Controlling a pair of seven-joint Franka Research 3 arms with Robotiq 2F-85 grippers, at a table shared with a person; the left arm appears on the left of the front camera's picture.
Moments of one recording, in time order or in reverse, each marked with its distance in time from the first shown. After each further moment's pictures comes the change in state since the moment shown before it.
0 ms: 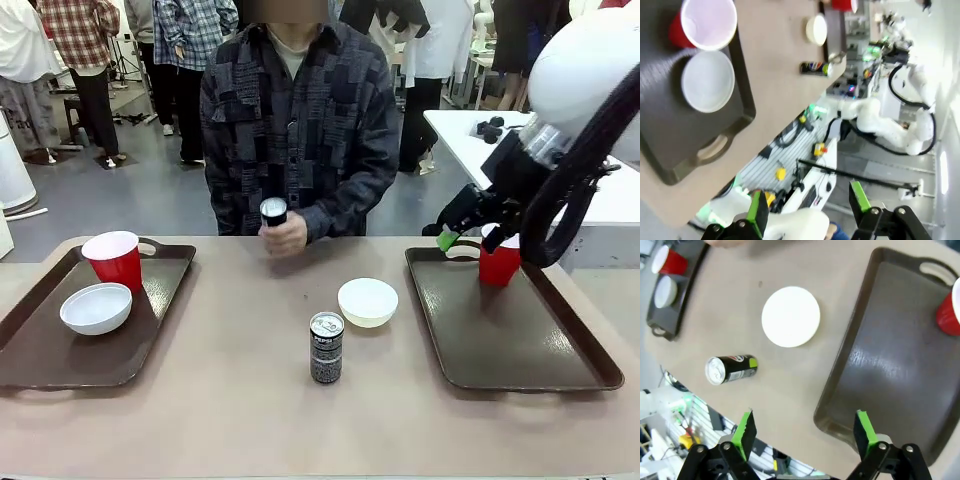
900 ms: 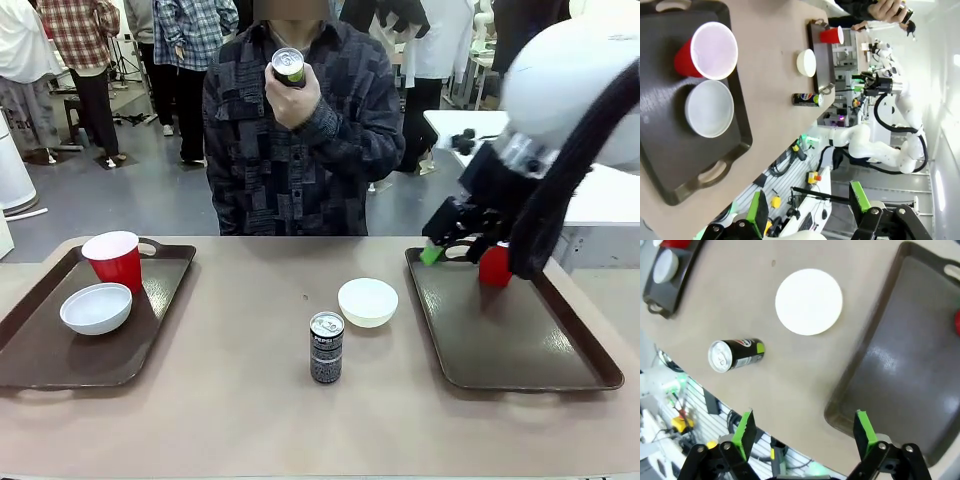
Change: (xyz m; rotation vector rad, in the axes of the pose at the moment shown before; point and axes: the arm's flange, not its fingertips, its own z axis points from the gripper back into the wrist) left arm -0.010 0.011 0.013 -0.060 -0.154 -0.017; right arm 0.008 0.039 -0.030 -0.026 0.111 0.092
